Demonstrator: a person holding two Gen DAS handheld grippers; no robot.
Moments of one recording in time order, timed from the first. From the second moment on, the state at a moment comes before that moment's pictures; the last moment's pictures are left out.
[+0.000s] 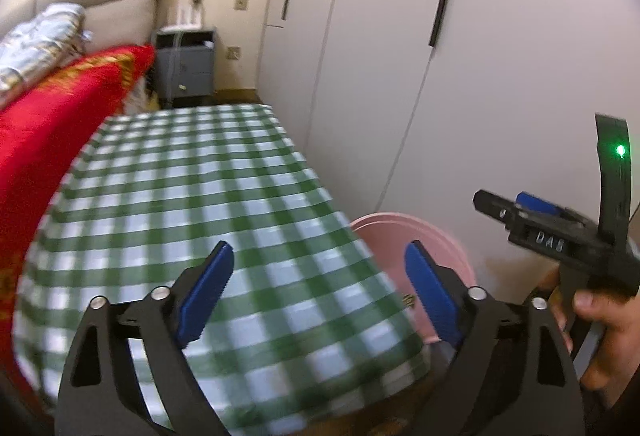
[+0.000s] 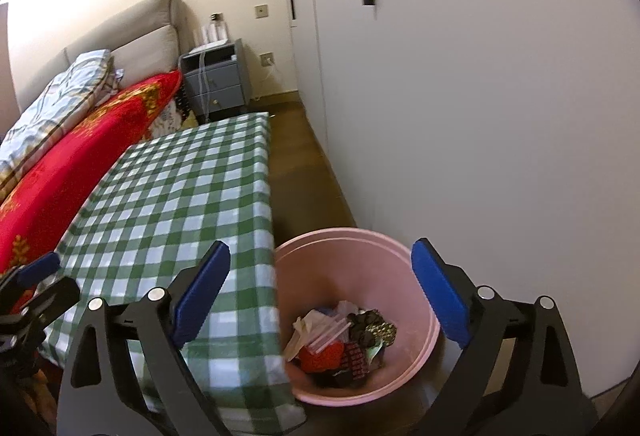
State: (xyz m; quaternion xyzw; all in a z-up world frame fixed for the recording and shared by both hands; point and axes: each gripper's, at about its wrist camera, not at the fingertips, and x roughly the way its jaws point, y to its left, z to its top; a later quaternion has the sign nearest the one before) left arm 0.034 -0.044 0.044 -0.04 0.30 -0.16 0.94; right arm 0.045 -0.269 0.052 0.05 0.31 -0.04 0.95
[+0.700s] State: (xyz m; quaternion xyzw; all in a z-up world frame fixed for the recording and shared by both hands) left arm -0.013 0.007 0.009 -0.06 0.31 0.02 0.95; right arm -0.007 -0.196 0.035 0.00 0.29 0.00 0.96
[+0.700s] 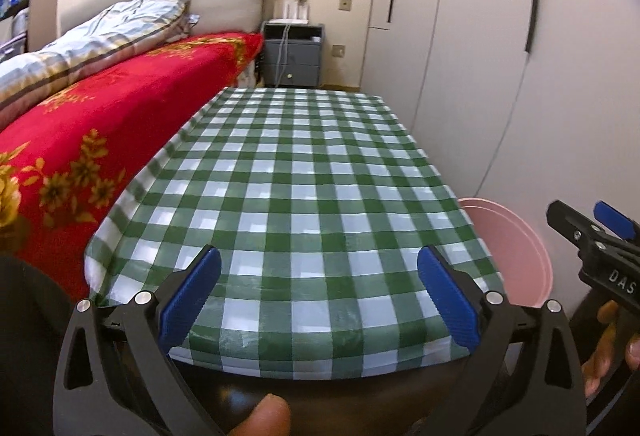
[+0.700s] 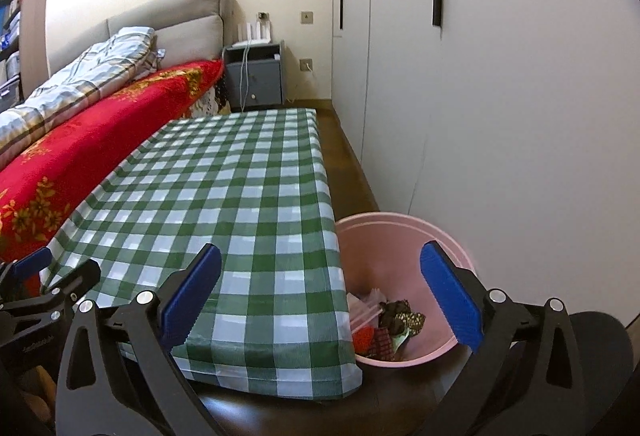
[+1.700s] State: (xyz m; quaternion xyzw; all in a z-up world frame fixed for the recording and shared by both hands) left arm -0.007 0.004 0.000 -0.07 0.31 0.02 0.95; right arm 0.002 -0.190 0.023 -0.02 0.31 0.00 0.95
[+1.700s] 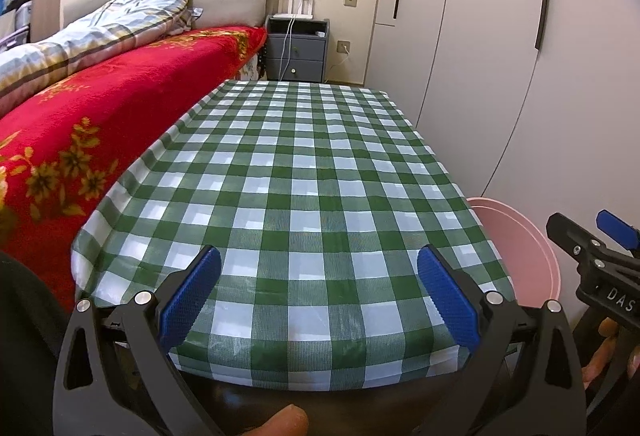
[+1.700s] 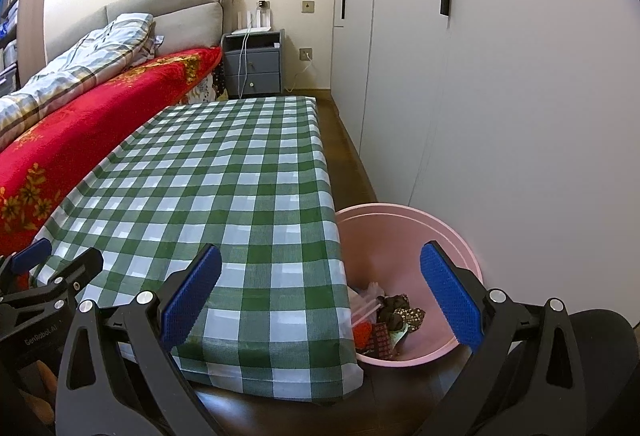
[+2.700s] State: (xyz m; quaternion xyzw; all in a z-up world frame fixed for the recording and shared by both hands) left arm -0.007 0.003 -0.001 -0.07 0.31 0.01 0.95; right arm 0.002 -0.189 0.024 -0.02 0.31 0.00 0.95
